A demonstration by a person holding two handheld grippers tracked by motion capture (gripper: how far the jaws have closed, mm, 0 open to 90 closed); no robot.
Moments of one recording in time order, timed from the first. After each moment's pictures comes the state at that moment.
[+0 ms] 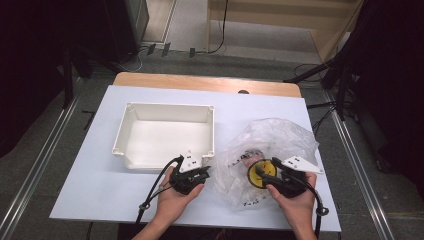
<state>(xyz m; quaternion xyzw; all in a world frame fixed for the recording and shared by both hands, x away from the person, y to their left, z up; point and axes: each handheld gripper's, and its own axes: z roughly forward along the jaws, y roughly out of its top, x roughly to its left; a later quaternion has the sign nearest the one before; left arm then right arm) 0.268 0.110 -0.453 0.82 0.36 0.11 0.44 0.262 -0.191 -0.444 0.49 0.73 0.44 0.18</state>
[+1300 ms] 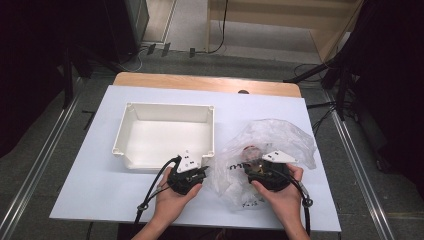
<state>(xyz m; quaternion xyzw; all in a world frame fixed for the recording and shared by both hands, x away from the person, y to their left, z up) 0.267 0.117 -0.452 0.81 0.37 0.11 0.43 0.278 -0.159 -0.449 0.50 0.76 0.36 0.19</state>
